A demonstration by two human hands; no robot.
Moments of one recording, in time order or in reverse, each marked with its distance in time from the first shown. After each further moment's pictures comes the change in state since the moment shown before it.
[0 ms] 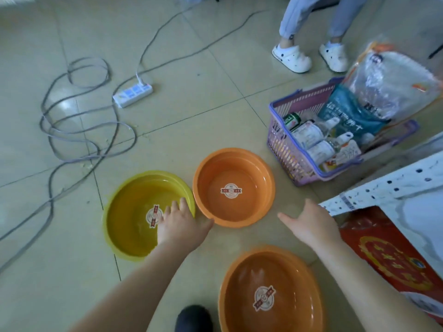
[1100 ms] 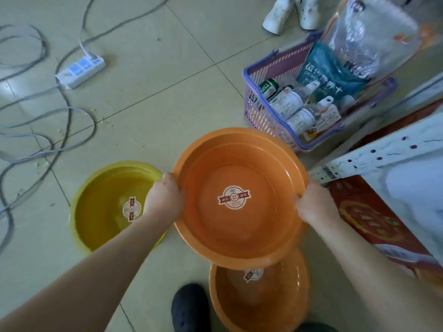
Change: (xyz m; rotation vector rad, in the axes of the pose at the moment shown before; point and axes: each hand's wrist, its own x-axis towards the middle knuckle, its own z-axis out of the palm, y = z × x) left_hand 0.044 0.034 -0.016 -0.096 -0.025 0.114; right_hand 0.034 0.040 0.008 0.043 0.075 0.149
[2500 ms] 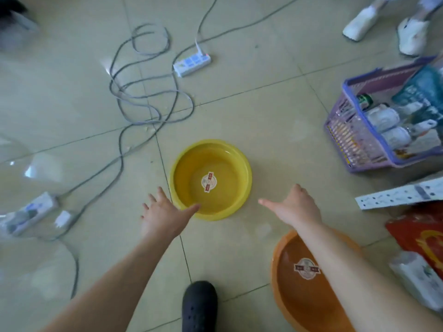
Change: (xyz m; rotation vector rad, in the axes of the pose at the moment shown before) left_hand -0.112 -0.215 -0.032 -0.165 0.114 -0.526; right_hand -0.151 -0.143 0.084 -0.034 -0.203 -0.265
